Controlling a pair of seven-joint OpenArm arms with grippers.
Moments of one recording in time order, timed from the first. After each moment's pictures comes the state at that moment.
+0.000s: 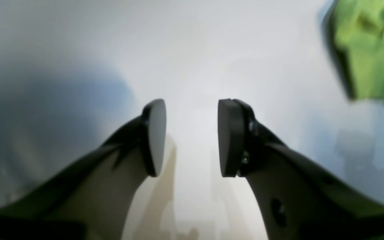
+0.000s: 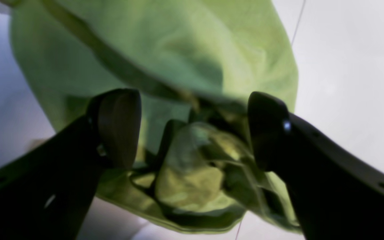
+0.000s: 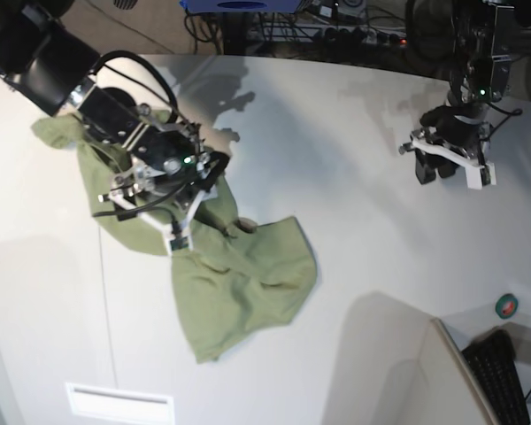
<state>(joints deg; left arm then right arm) 22.4 -22.8 -6.2 86.5 -37.2 0.1 16.6 12.7 15.1 -52.5 80.0 6.8 -39.3 -60.3</state>
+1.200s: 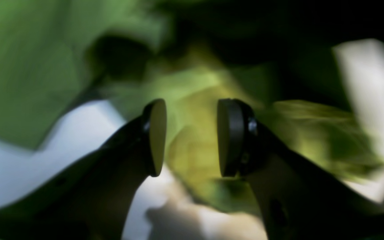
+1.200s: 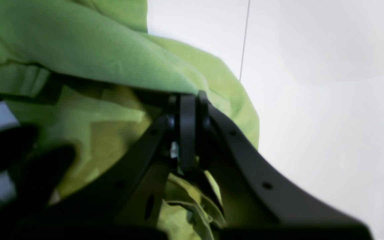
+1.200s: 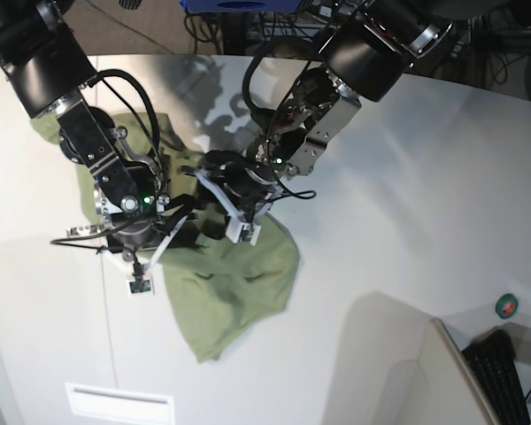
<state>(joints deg) -10.2 -2.1 38.1 54.7 -36.3 0.2 13.5 10.5 13.5 -32.3 83.7 1.4 -27.6 -57.4</state>
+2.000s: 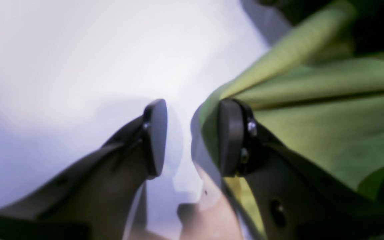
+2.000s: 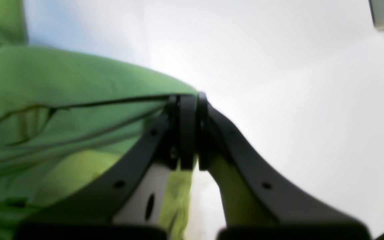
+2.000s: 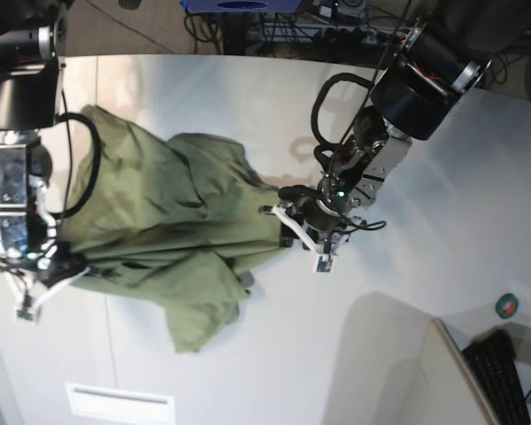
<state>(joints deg) -17.2 -11.9 38.0 45.5 -36.6 4.5 6.5 13.7 12.1 4.3 77.2 2.4 -11.8 -58.4</state>
